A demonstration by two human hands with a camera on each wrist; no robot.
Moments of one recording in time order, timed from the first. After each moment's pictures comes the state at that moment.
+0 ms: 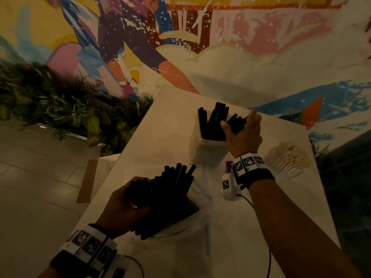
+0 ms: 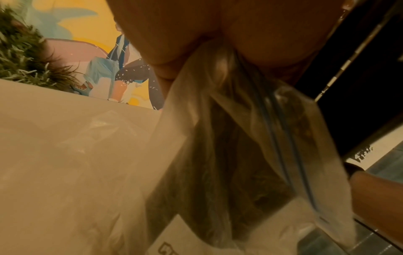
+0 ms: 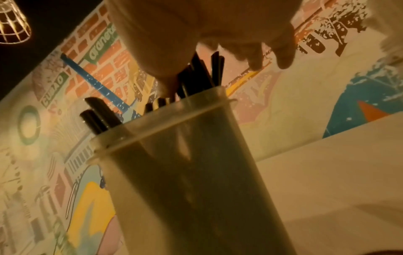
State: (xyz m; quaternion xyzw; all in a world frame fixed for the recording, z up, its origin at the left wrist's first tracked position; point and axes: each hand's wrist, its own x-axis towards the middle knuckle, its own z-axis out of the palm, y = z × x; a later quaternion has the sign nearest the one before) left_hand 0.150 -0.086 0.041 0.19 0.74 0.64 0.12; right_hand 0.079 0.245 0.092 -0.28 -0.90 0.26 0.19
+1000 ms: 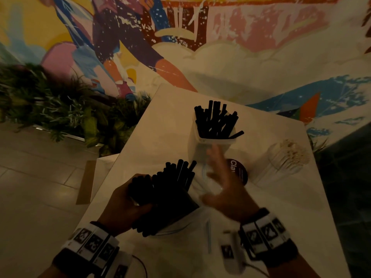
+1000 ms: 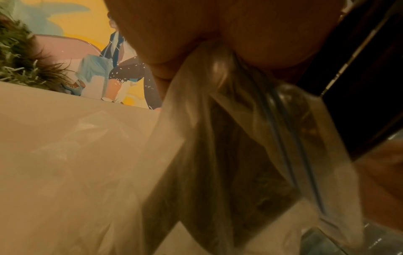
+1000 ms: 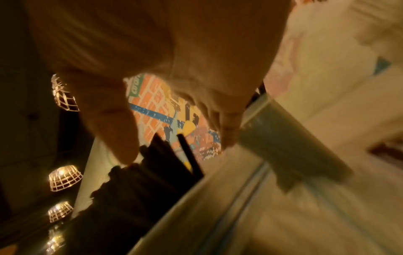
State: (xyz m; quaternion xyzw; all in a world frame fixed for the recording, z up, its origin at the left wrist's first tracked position) left_hand 0.141 -0.082 0.041 0.20 0.75 0.62 0.11; right_hand 0.201 0.169 0.104 -0.02 -0.83 0.56 -0.03
